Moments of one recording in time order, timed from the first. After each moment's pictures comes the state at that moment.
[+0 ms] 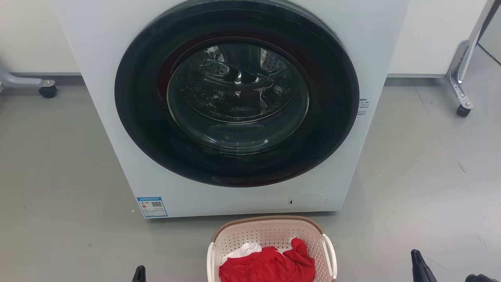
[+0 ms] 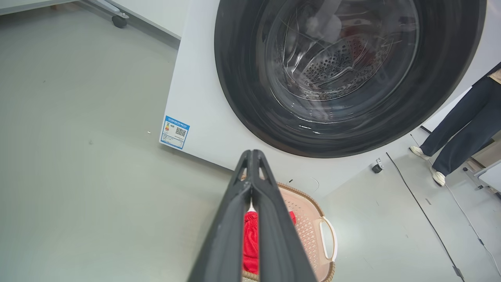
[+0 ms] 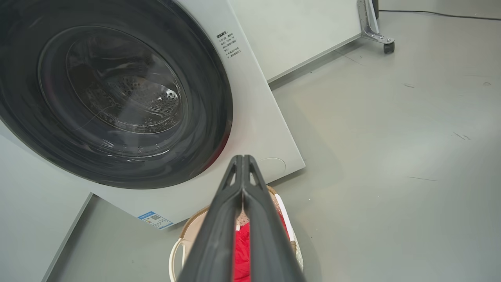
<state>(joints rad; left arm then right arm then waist) 0.08 0.09 -0.15 0.20 -0.68 0.05 -0.14 0.05 -0.17 0.17 0.18 0.69 -0.06 -0.14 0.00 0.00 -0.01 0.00</state>
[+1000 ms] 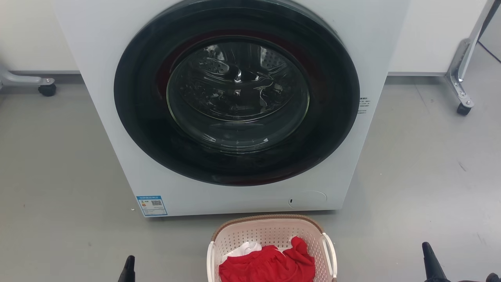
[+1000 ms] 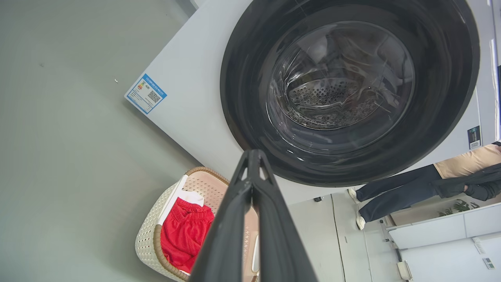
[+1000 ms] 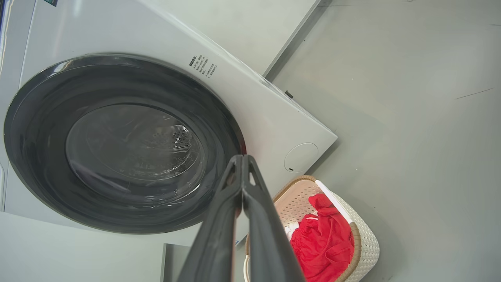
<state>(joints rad) 0.02 0.07 -0.05 0.24 -1.07 -0.02 -0.03 -0.01 -0.11 0.04 0.23 1.08 0.02 -0.03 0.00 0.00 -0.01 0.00</state>
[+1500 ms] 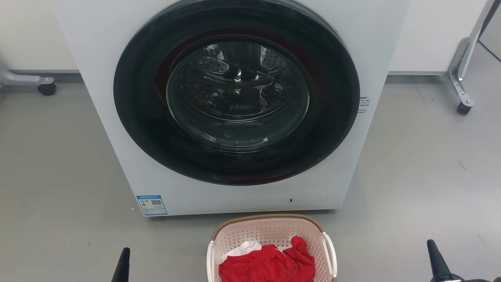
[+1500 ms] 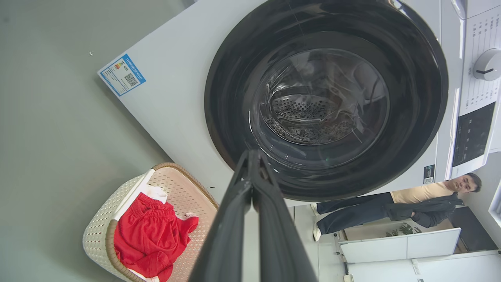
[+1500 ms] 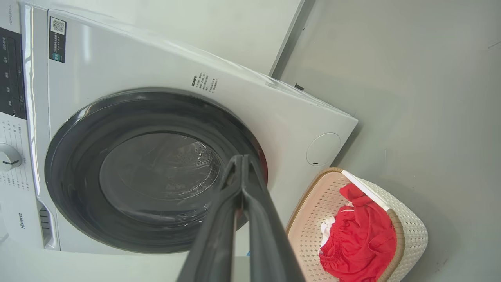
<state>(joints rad) -0.02 0.06 0.01 0.26 -1.28 -0.06 0.03 -0.04 -0.09 -0.03 0.26 1.29 0.06 0.03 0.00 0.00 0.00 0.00</state>
